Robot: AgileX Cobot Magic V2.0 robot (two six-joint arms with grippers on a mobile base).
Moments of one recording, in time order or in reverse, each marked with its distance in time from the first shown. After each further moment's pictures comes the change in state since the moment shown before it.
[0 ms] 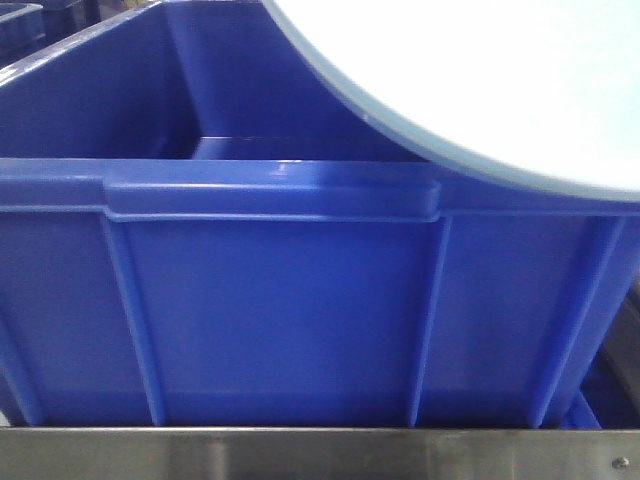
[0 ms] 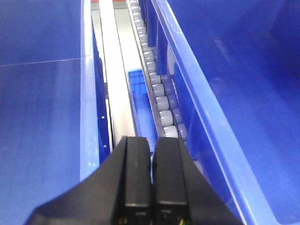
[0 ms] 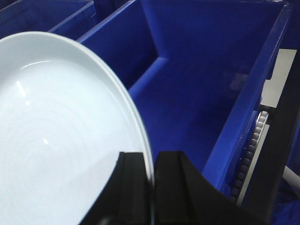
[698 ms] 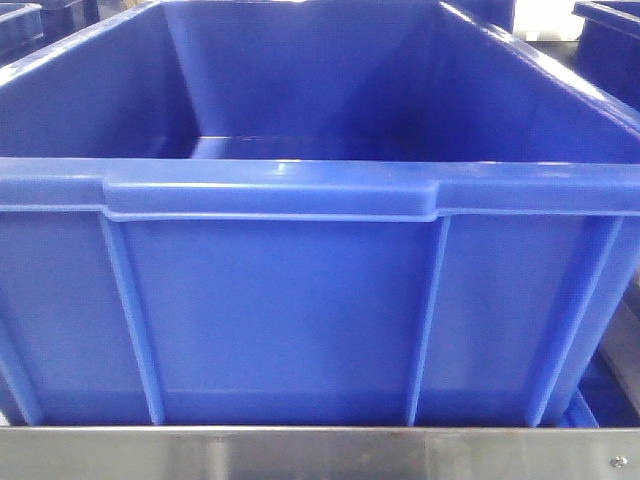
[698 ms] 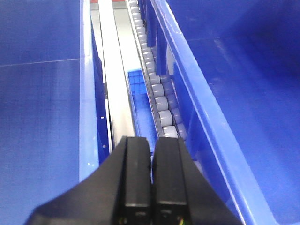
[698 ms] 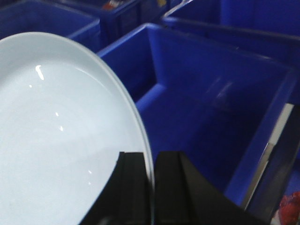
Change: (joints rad) left arm 0.000 0.000 0.000 0.000 0.000 0.000; right arm 0.000 0.336 -0.356 0.000 0.070 -0.166
